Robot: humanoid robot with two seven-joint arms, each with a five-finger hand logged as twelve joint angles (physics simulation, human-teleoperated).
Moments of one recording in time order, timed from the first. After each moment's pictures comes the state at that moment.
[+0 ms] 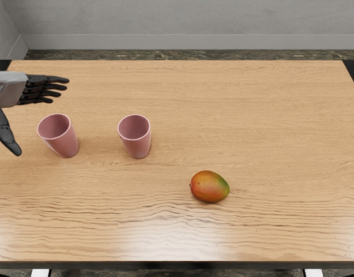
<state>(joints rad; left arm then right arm) -1.41 1.25 0.08 -1.49 0.42 -0.61 -0.02 -0.07 0.00 0.21 0.21 -0.21 -0.04 0.08</state>
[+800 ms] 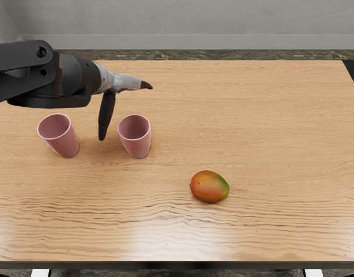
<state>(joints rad) -1.59 0.54 0.07 -1.51 0.88 -0.32 0.61 -0.09 0.00 0.21 0.21 -0.21 -0.04 0.09</state>
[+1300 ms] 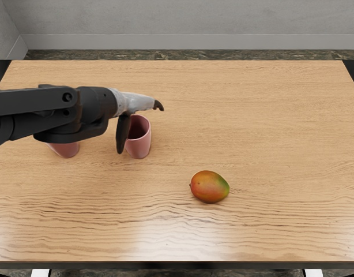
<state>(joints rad) -1.47 0.48 0.08 -1.55 1.01 -0.18 0.61 -0.10 0.00 0.21 0.21 -0.21 -0.04 0.08</state>
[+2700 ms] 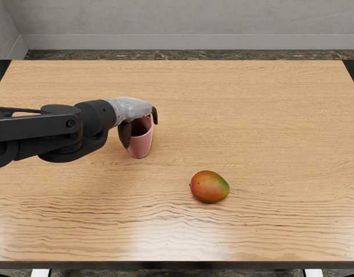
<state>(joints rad) -1.37 0.48 0.08 -1.56 1.17 -0.09 0.61 -0.10 0.00 0.21 0.21 -0.21 -0.04 0.09</state>
